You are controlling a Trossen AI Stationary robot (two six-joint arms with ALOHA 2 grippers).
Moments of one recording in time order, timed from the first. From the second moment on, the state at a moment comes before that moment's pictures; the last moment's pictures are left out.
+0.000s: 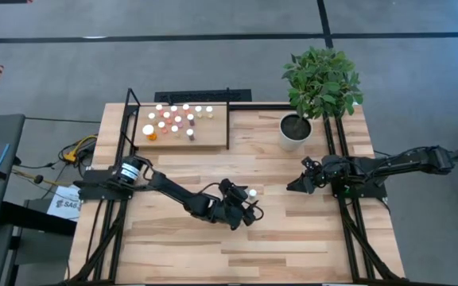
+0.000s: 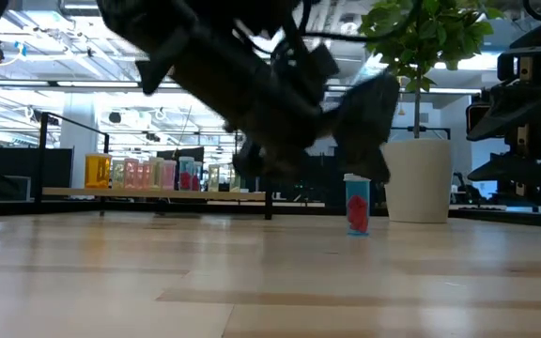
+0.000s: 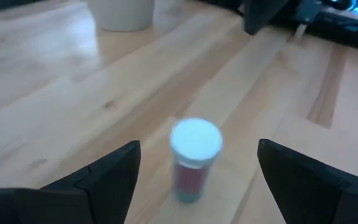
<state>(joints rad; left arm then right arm) -0.33 2.16 1.27 0.25 -0.78 -0.60 0.01 0.47 0.01 0.06 -0.18 1.07</state>
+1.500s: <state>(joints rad) -0.26 2.23 1.27 0.37 -0.71 -0.72 0.01 0.47 0.00 0.06 -0.18 1.07</state>
